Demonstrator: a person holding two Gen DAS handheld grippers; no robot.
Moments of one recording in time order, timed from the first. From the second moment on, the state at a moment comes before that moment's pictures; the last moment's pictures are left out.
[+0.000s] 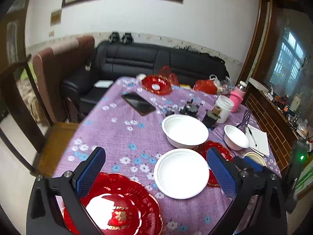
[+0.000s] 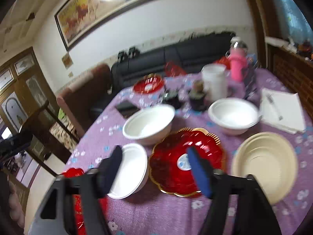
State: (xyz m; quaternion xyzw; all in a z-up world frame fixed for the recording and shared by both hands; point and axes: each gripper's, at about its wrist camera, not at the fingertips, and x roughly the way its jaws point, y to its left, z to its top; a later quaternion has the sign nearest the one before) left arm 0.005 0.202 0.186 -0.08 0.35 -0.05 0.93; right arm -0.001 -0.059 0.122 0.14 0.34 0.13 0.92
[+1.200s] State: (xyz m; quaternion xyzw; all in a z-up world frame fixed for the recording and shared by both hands) left arm 0.128 0.139 0.024 -0.04 0.60 -0.08 0.80; right arm 0.048 -0.028 0.035 0.17 0.41 0.22 0.87
